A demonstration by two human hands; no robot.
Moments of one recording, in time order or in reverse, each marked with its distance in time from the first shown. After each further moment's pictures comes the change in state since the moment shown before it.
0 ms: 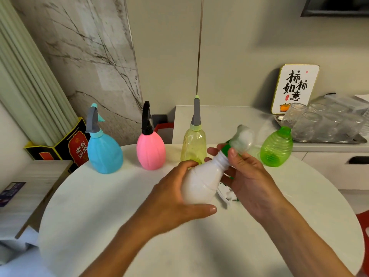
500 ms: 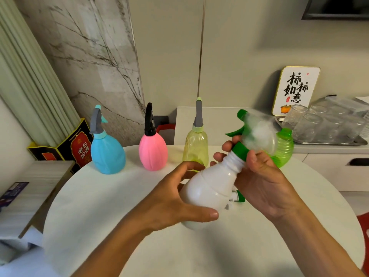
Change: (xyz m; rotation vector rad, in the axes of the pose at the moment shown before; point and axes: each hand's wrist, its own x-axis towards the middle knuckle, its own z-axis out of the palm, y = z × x) left_hand -0.004 0.009 -0.014 -0.346 -0.202 -0.043; right_hand -0.005 -0.021 0.002 0.230 -0.295 -0.082
